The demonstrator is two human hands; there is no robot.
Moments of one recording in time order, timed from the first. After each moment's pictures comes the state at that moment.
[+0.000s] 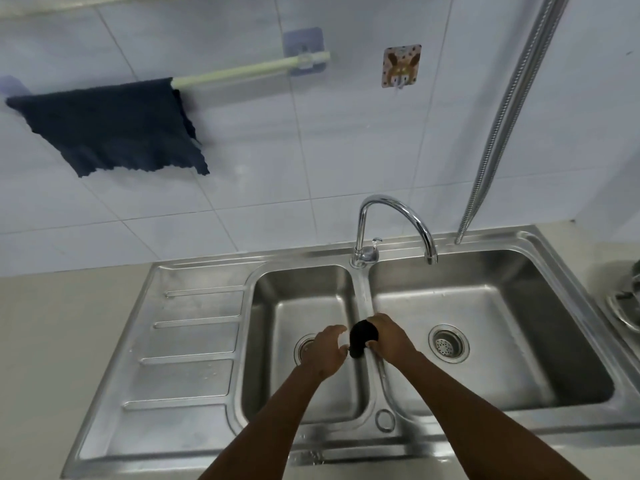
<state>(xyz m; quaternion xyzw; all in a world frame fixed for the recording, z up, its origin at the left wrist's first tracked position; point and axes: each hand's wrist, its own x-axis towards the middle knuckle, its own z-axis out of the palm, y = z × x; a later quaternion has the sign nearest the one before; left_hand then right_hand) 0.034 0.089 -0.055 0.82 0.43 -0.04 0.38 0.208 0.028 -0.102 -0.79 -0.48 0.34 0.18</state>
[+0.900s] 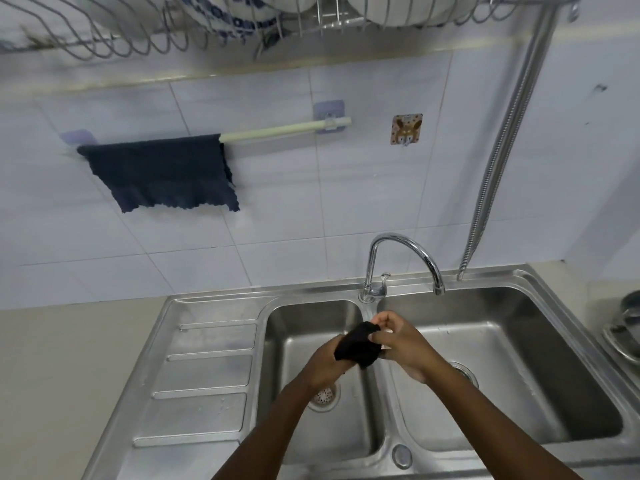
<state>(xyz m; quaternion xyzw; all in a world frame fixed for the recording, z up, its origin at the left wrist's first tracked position) 0.007 0.110 0.014 0.74 0.34 0.11 0.57 0.170 0.020 0.060 -0.60 -0.28 0.52 0.54</state>
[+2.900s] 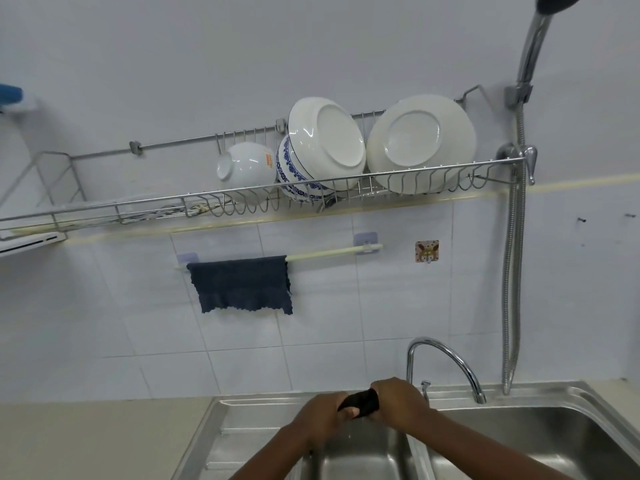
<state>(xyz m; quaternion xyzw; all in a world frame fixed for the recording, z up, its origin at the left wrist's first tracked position) -0.052 0.148 0.155 0.89 0.35 0.06 0.28 0.126 0.088 0.143 -0.75 -0.65 0.09 0.09</state>
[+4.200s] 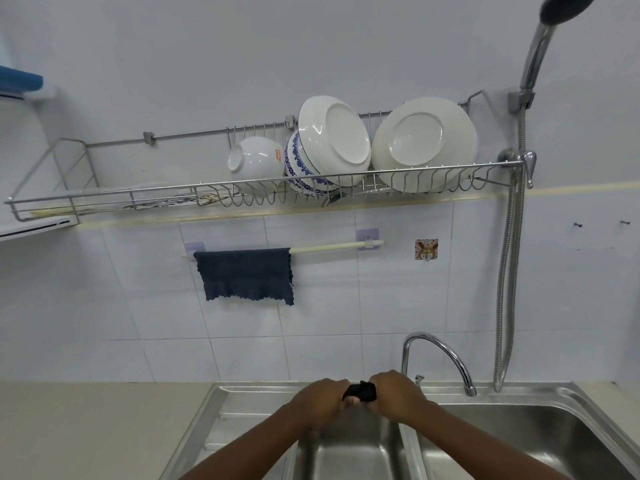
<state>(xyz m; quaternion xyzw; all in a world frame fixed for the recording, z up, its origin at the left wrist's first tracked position) -0.050 0.138 0.163 0.94 0.32 0.01 0.13 0.122 0.071 0.151 -0.75 -0.65 0.10 0.10</state>
